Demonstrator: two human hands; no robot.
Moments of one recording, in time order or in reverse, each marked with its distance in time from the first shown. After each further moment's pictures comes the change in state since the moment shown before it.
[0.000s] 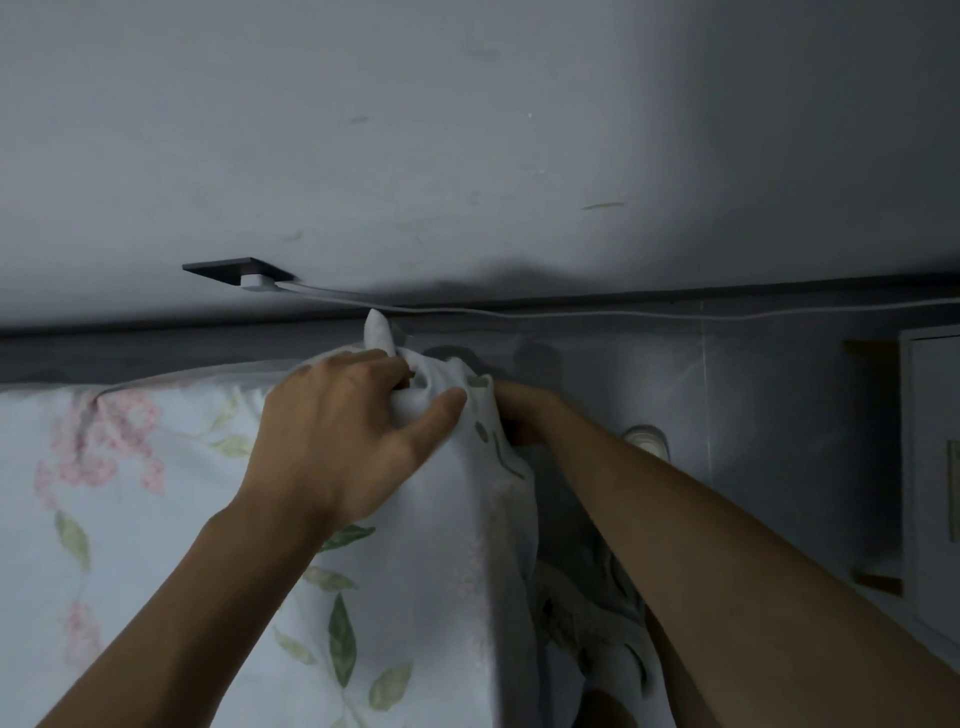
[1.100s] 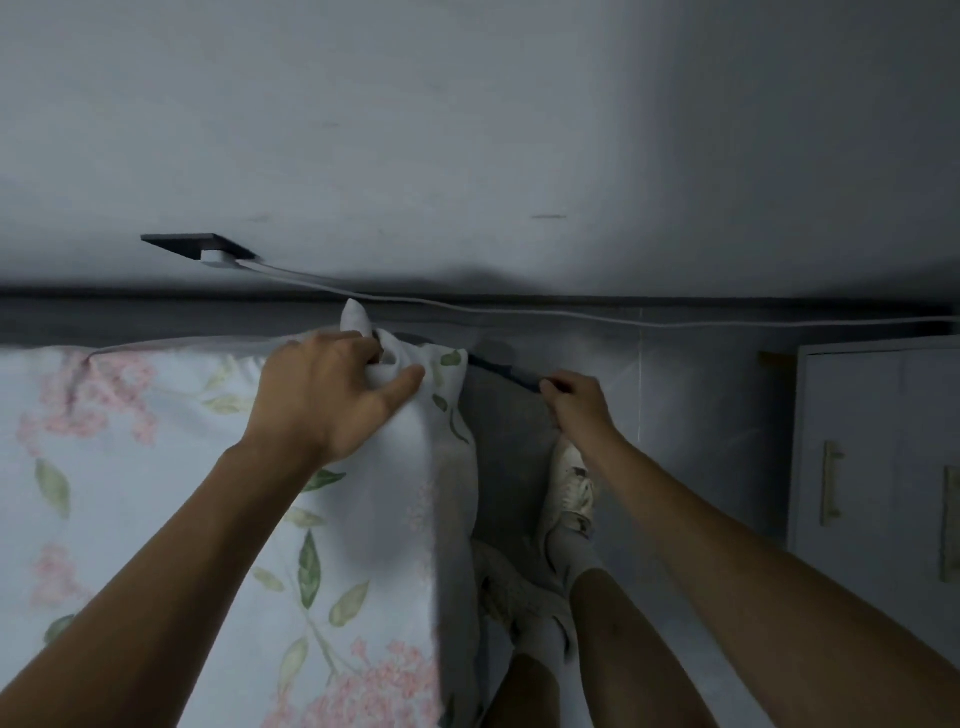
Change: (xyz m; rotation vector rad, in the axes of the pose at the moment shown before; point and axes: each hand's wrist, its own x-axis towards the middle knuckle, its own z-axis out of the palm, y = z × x) left_hand 0.018 -0.009 0.038 0.059 -0.049 -0.016; right_hand -0.087 0.078 -0.083 -0.025 0.692 -0.408
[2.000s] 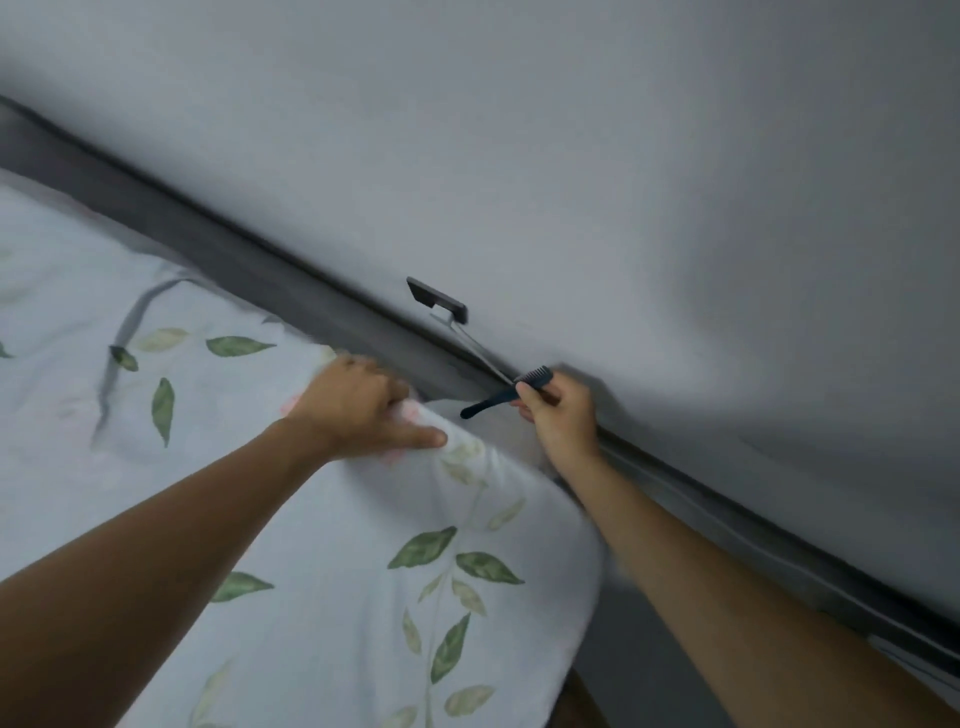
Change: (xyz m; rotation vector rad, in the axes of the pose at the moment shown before) left_hand -0.010 -0.211 -0.011 -0.015 -0.169 -0.192; right_hand 0.021 -0.189 0.208 -0.140 -0.190 -0.406
